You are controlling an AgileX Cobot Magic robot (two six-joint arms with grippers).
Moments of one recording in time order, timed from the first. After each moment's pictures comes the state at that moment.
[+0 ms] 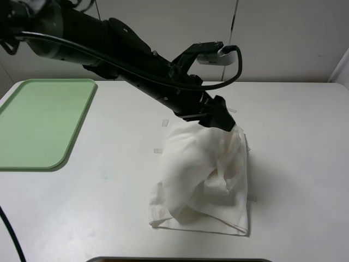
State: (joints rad) left arm -0.72 2.01 -1.28 -1.32 0.42 1.13; right arm -0.06 -0.01 -0.50 0.09 1.03 -0.20
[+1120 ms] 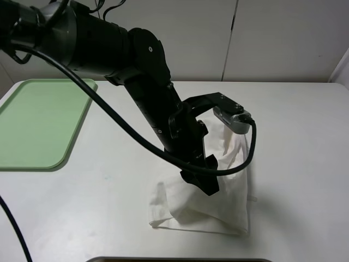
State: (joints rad) left arm -0.81 1.95 -1.28 -0.64 0.74 0.81; right arm -0.06 -0.01 -0.50 0.09 1.03 -0.20
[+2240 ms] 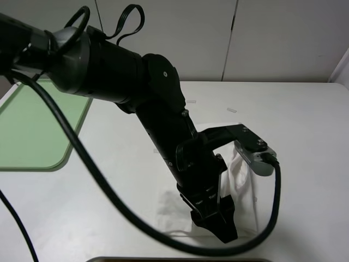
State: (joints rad) left arm -0.91 1.95 -1.22 -0.74 0.75 0.85; right arm -0.06 -0.01 -0.50 0.09 1.03 -0.20
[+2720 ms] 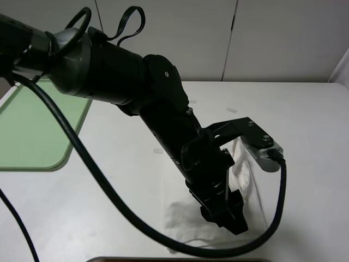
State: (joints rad) left arm -0.94 1.95 -1.22 -0.88 0.70 1.05; right arm -0.06 -0.01 -0.50 0.09 1.03 -0.20
